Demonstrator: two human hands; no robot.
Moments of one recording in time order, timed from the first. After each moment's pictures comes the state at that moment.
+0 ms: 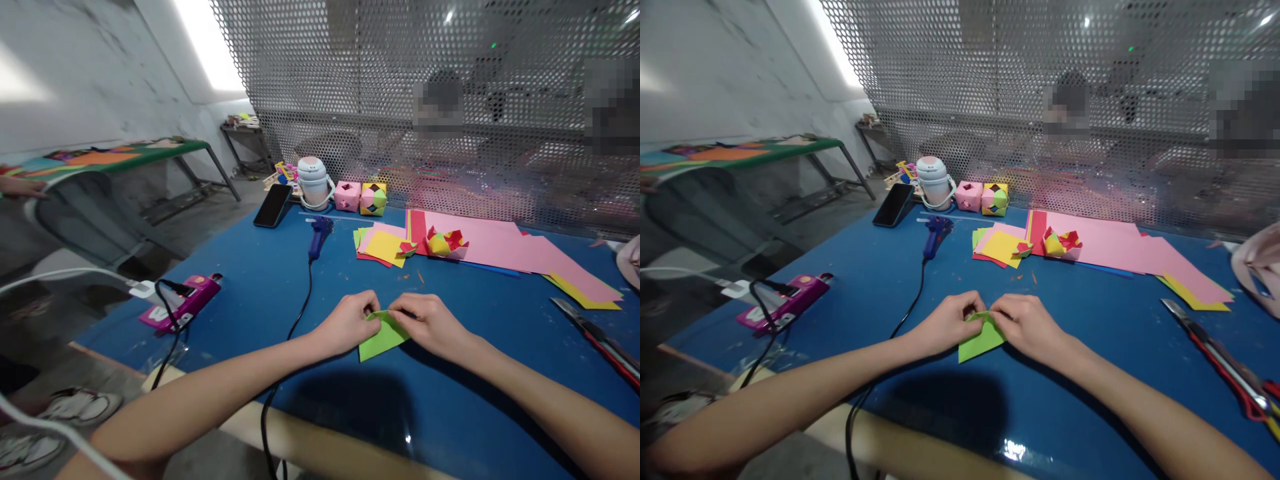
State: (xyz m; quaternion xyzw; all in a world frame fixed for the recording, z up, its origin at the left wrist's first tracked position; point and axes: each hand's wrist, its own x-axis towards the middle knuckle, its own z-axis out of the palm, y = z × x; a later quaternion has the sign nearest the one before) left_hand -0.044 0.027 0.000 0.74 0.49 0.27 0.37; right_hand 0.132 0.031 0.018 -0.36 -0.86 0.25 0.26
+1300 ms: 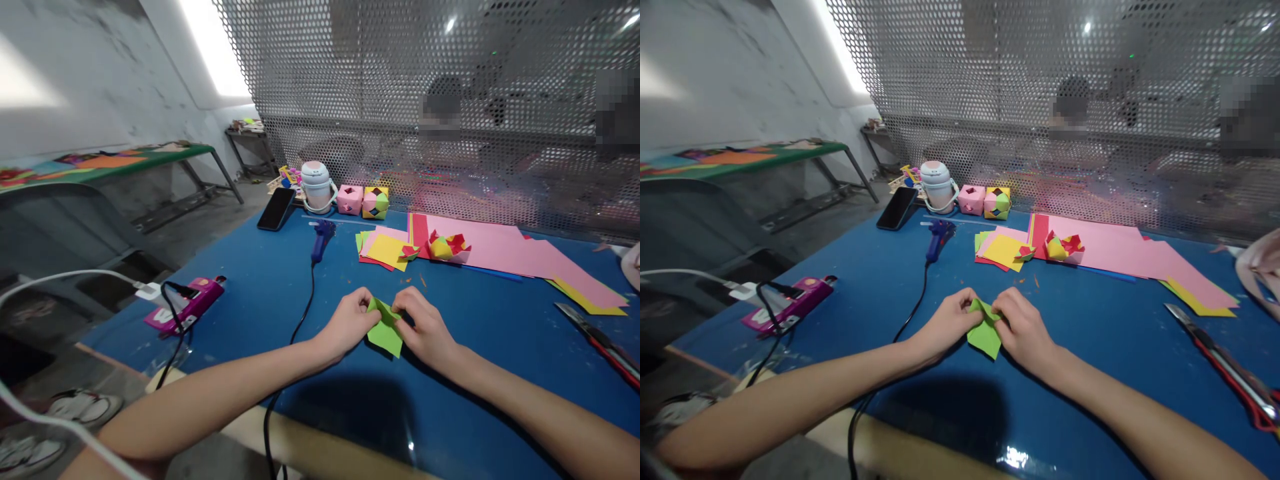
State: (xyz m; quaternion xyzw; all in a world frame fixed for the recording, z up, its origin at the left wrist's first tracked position) left_hand -0.036 0.025 -0.003 0.54 0.52 0.40 0.53; right_hand 0.123 0.028 -0.007 -0.34 -0.84 0.16 0.39
